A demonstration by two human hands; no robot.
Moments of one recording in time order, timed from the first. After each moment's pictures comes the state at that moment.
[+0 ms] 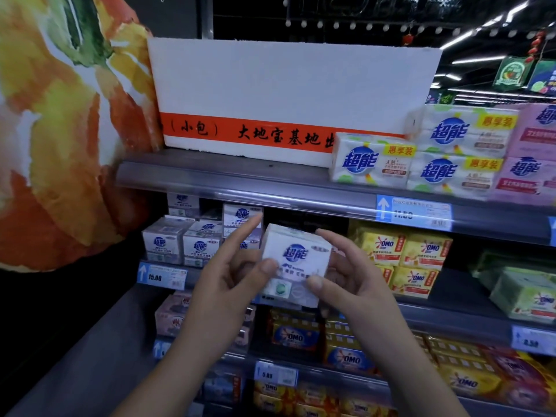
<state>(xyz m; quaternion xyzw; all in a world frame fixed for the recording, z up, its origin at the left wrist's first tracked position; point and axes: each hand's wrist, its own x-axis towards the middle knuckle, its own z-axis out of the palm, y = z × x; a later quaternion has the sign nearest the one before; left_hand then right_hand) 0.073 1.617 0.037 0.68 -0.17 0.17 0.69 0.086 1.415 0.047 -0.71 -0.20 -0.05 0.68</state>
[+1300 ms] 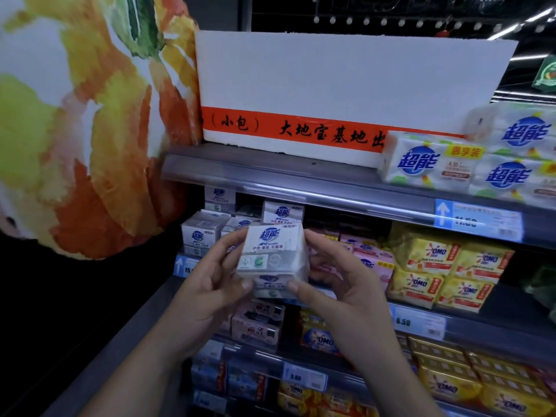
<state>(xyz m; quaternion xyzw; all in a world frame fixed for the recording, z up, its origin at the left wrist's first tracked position) 0.093 1.705 0.003 0.55 -0.24 0.04 0.80 0.098 1.488 0.031 -0.73 -0.26 -0.13 0.62</state>
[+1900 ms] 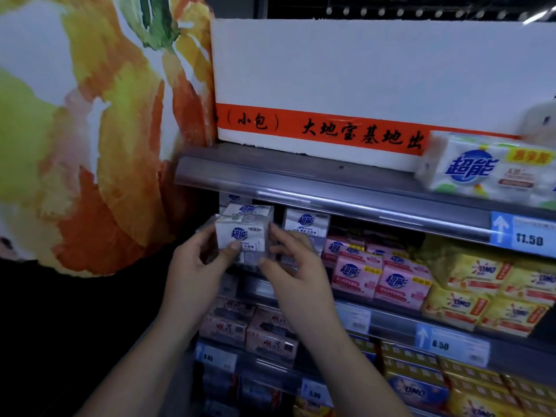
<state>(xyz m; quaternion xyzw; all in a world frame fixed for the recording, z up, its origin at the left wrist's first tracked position) 0.152 1.750 0.005 0.68 -0.05 0.31 0.66 0.151 1.585 0.031 -0.73 -0.21 -0.08 0.65</state>
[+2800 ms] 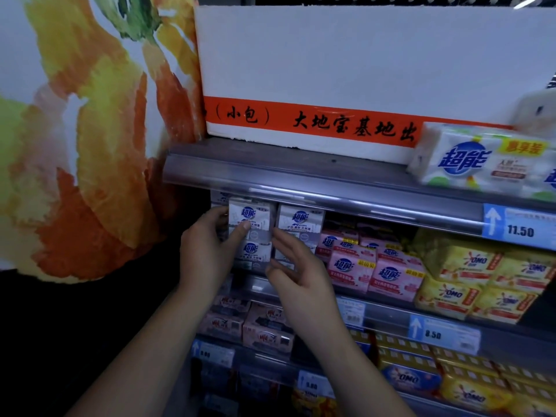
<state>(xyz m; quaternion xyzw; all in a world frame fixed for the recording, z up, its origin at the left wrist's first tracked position) 0.194 1.739 0.016 0.81 0.02 0.36 0.47 0.152 1.567 0.012 -0.75 -0.18 -0.03 0.64</state>
